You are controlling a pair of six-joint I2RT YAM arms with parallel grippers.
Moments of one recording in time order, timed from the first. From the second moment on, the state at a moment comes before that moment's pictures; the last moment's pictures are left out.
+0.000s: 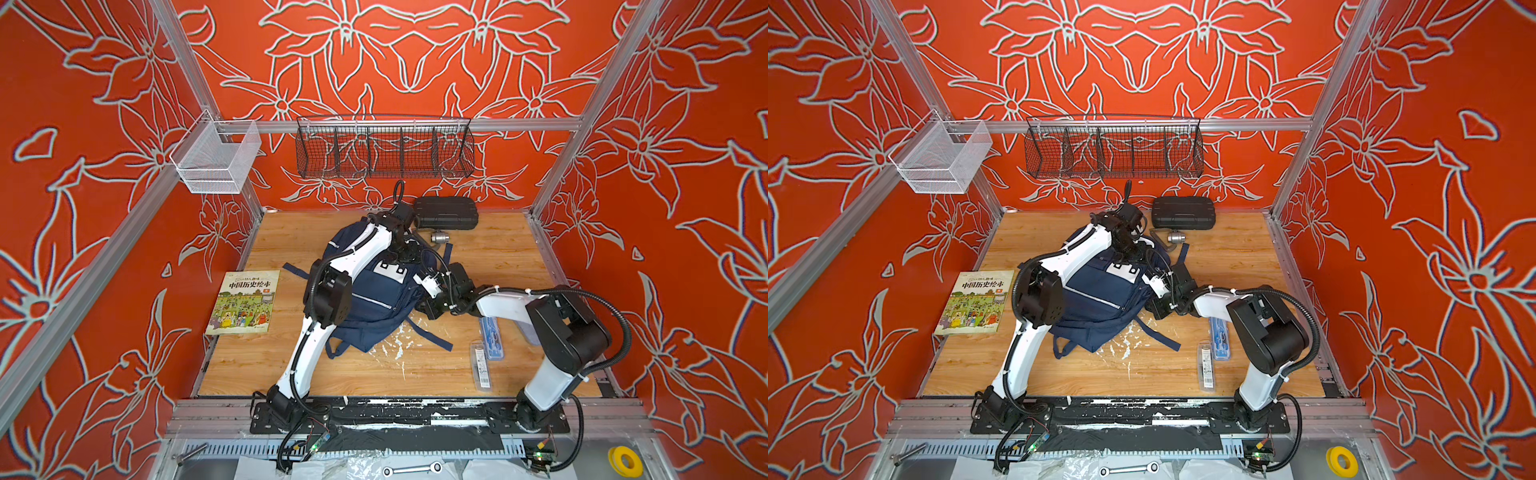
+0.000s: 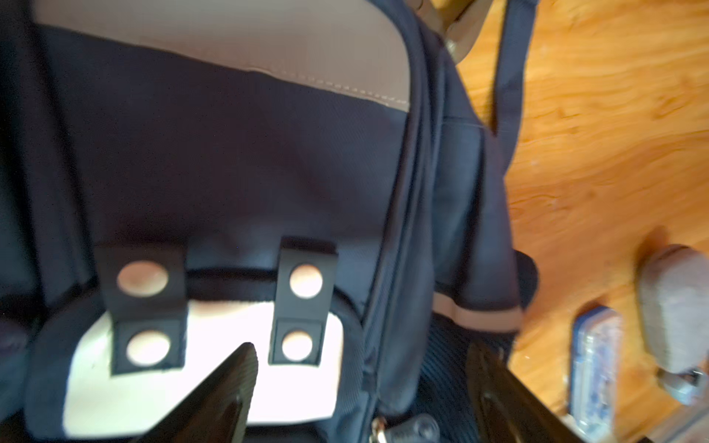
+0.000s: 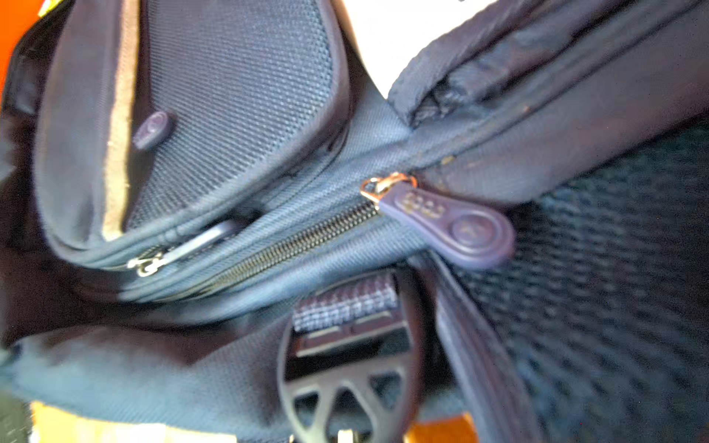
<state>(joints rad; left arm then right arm) -0.51 2.42 2.30 -1.10 0.19 -0.40 0.50 1.72 0.84 -0.05 -0.49 0.04</state>
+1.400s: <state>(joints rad) -0.50 2.60 2.50 -1.03 0.26 -0.43 0.79 1.72 1.05 -0.44 -0.54 0.09</state>
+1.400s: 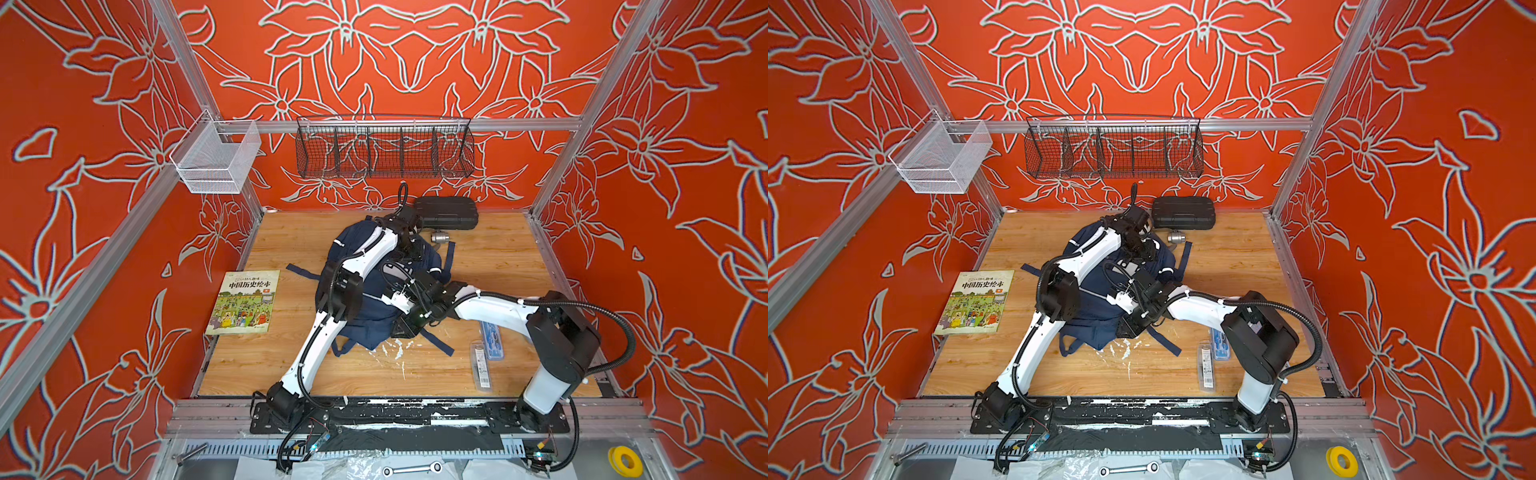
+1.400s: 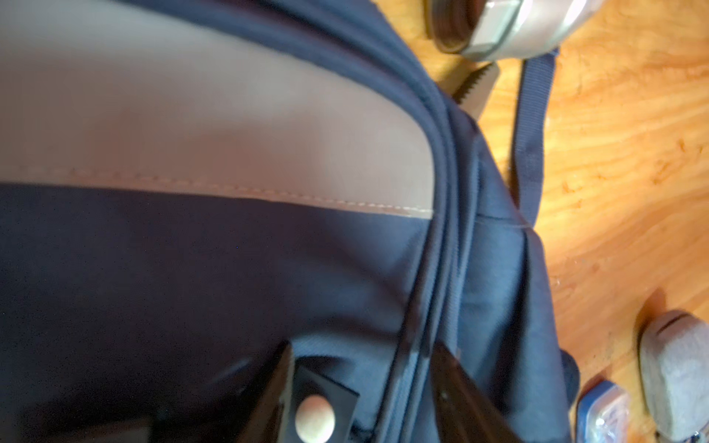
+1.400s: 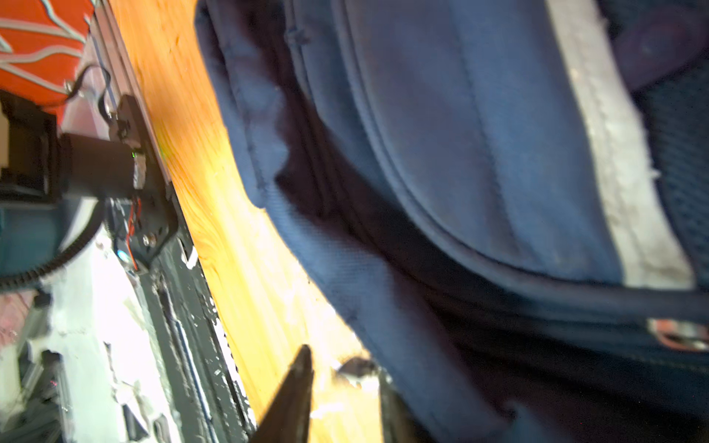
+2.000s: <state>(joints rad) -0.40 1.93 1.91 -0.99 0.26 -0.47 0.77 1.41 0.93 -0.54 -0.28 -0.73</state>
